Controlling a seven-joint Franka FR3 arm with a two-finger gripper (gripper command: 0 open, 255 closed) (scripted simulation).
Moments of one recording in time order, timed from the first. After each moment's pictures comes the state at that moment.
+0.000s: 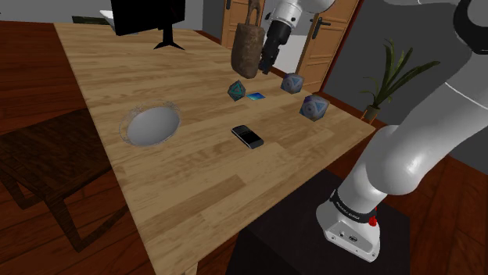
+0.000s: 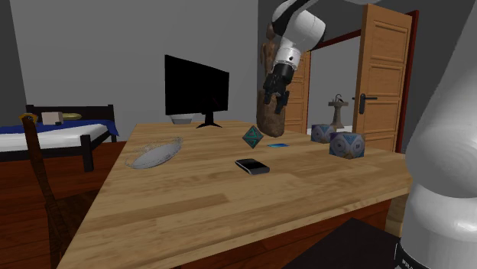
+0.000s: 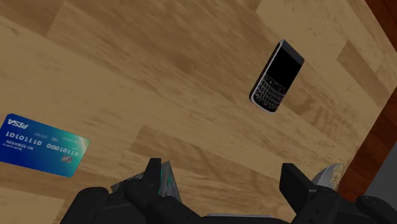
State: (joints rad) arm 0.04 -0.20 -0.32 -2.01 0.34 1.67 -0.59
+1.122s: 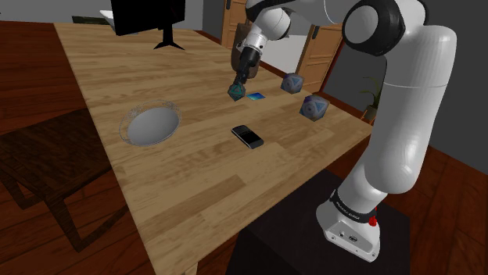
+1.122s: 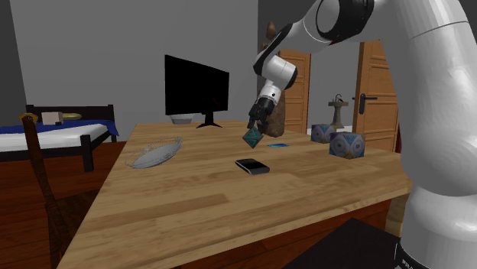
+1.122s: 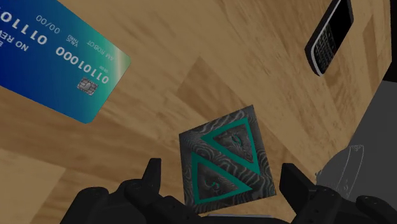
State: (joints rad) arm -0.02 0.34 -0.36 -1.66 0.64 1.55 -0.90
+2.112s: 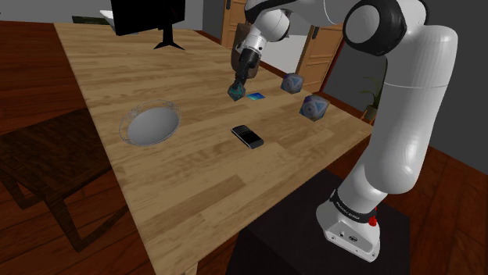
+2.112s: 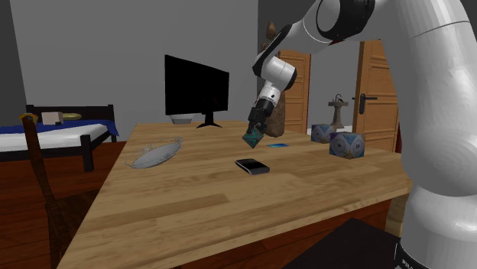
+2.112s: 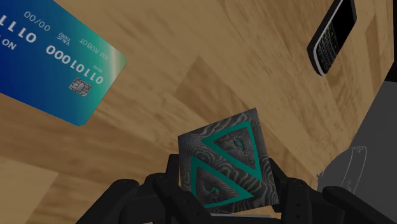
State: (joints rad) arm -0.01 0.33 -0.36 -1.68 0.64 1.57 -0.90
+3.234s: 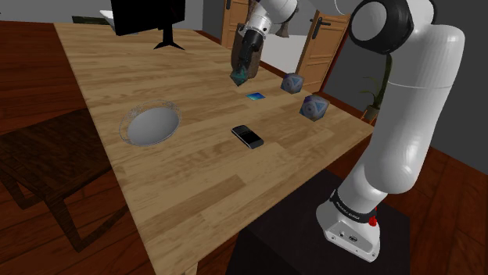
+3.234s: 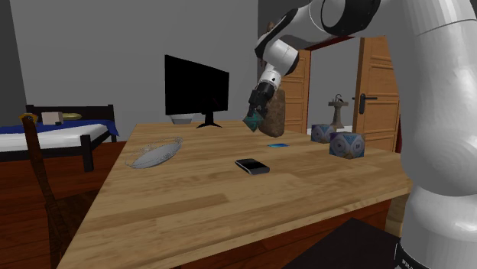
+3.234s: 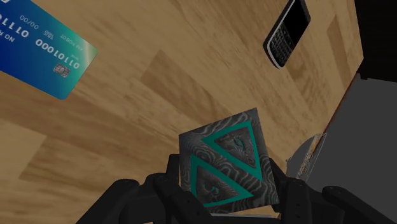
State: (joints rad) arm -0.02 0.30 -0.36 -1.56 0.63 1.44 -0.82
